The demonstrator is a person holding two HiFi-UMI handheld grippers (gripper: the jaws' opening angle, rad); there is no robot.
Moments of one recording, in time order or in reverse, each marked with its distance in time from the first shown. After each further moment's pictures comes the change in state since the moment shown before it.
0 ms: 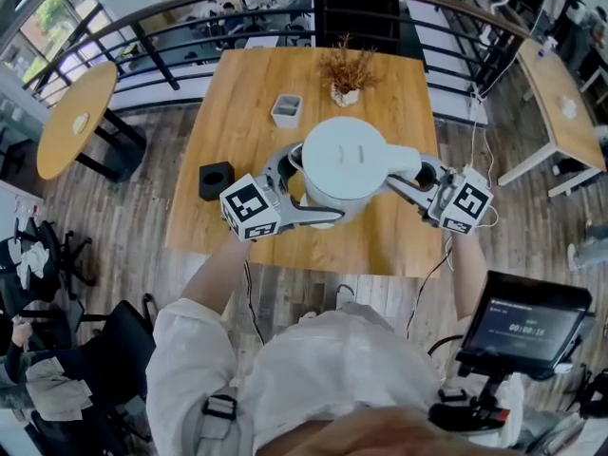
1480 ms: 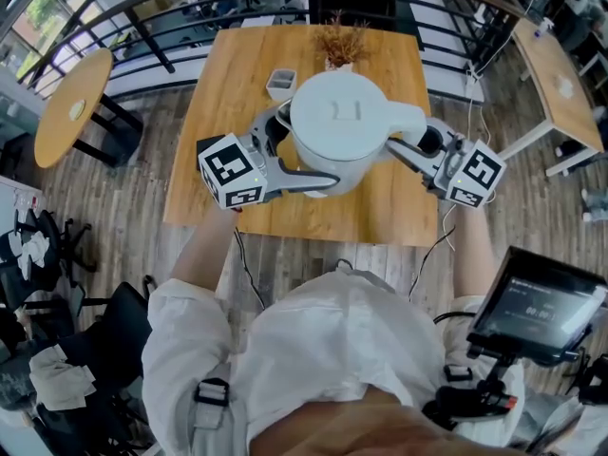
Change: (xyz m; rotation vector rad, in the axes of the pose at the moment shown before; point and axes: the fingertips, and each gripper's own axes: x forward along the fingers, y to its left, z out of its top) left arm -0.005 -0.015 0.045 0.008 0.031 -0.021; right arm -0.008 0.013 0.047 0.006 0.005 -0.025
